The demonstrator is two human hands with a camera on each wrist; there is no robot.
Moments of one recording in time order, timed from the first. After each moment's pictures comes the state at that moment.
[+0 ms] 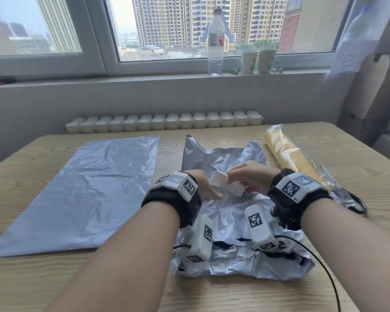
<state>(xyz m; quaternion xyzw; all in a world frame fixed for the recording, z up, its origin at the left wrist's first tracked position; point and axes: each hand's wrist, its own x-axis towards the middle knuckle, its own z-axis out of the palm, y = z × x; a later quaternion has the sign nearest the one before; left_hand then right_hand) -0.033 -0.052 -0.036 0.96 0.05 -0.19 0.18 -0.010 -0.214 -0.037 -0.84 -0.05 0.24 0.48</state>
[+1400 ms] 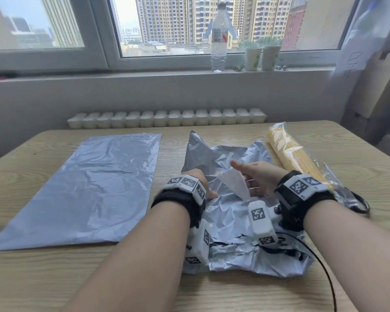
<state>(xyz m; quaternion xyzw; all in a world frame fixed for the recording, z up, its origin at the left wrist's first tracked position) -0.032 -0.051 -0.055 0.97 0.10 -0.14 0.16 -0.007 -0.229 -0.049 -0.79 0.02 0.24 0.56</state>
